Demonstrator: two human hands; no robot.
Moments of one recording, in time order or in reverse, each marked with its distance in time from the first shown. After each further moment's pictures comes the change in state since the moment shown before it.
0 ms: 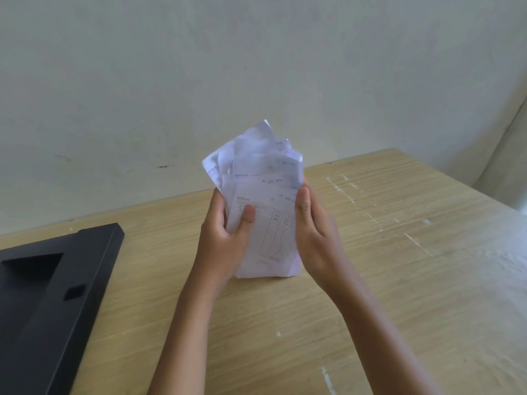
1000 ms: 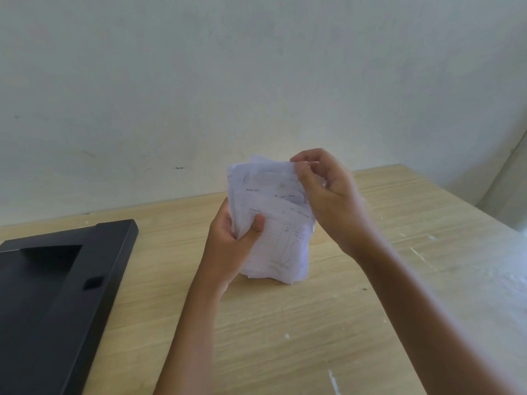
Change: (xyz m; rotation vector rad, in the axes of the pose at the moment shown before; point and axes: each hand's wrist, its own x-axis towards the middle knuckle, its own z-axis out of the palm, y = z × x) left_hand -0.005 0.006 -0.017 -0.229 -0.039 -0.096; right_hand 0.043 -0.058 -0.005 -0.138 -0.032 0.022
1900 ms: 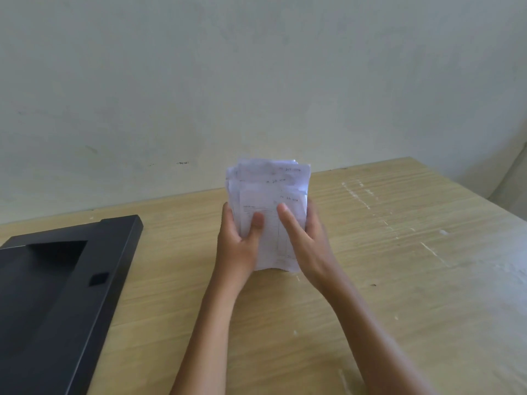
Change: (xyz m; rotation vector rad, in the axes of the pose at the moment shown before) left_hand 0.003 -0.035 0.005 0.115 0.178 0.030; right_hand -0.042 0.074 0.045 0.297 -0.056 0.193
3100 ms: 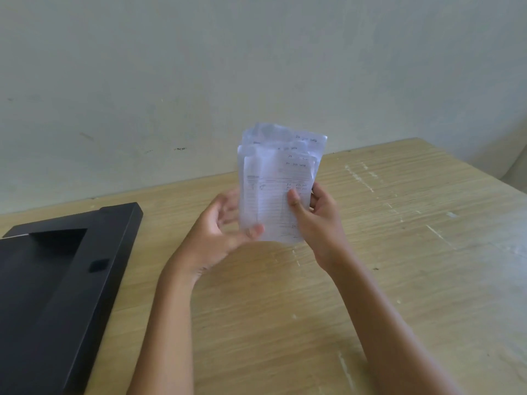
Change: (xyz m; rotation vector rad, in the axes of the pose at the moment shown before) left_hand 0.008 0.015 -0.051 0.223 -0.333 -0.204; right_hand 0.017 0.015 -0.013 0.116 0.099 0.091
